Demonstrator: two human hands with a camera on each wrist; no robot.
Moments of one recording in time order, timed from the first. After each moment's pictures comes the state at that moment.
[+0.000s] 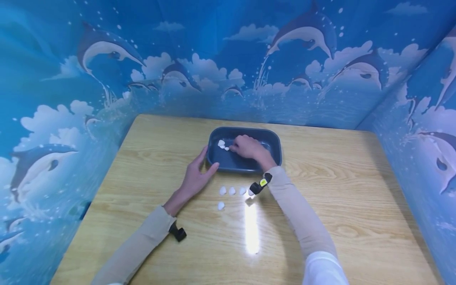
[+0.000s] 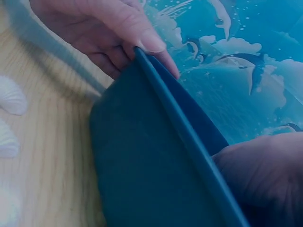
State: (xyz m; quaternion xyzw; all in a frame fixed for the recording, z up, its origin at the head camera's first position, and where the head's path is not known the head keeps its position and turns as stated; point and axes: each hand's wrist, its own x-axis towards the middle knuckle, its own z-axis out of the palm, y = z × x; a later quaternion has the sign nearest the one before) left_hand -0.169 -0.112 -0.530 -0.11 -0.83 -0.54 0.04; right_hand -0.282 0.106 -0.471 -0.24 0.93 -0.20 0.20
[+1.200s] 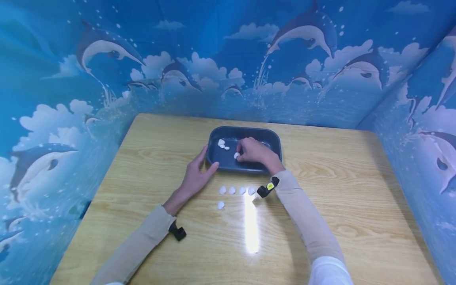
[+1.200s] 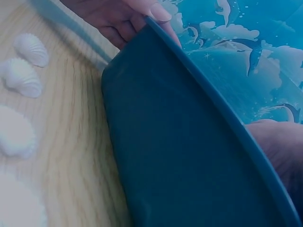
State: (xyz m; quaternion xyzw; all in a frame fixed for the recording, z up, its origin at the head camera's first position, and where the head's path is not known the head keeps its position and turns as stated) left_hand -0.170 -0.111 -0.530 -0.11 -0.83 -0.55 0.03; right_hand -0.278 0.130 -0.485 -0.26 0.92 -0.22 0.21
